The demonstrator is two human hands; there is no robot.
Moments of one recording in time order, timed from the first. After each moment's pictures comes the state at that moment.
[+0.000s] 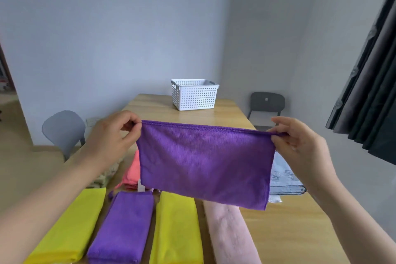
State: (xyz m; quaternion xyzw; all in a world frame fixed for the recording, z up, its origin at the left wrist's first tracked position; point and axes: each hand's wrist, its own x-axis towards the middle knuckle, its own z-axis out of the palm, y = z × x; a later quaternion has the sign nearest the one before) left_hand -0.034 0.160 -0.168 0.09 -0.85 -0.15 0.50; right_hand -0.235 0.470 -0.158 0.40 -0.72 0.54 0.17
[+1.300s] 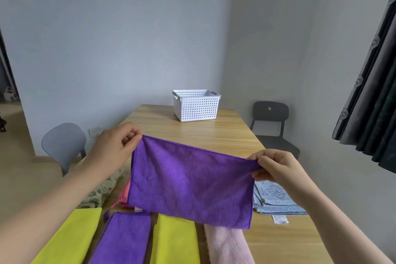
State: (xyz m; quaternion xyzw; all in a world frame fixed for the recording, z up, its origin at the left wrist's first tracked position) left_hand -0.054 0.145 -0.160 0.18 -0.87 -0.18 0.43; right_hand -0.250 0.438 -0.158 0.32 -0.73 0.58 -0.12
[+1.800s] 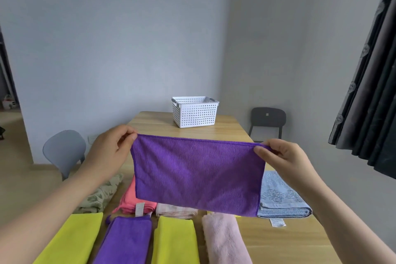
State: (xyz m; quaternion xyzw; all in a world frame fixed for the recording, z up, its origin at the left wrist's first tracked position) left_hand -0.043 0.151 -0.152 0.16 -0.85 -0.19 0.47; right_hand -0.249 0.451 -0.139 0.41 -0.76 0.50 0.08
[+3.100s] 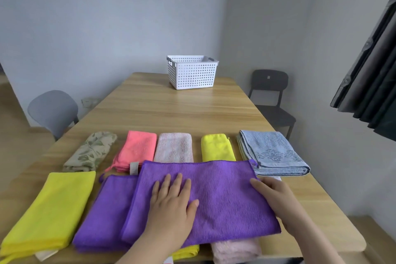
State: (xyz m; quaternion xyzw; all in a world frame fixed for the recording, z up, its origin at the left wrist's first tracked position) left_hand -0.079 0.283 -0.333 0.25 -0.96 -0.05 0.10; right_hand -0.240 0.465 -0.295 0.15 -0.80 0.55 -0.19
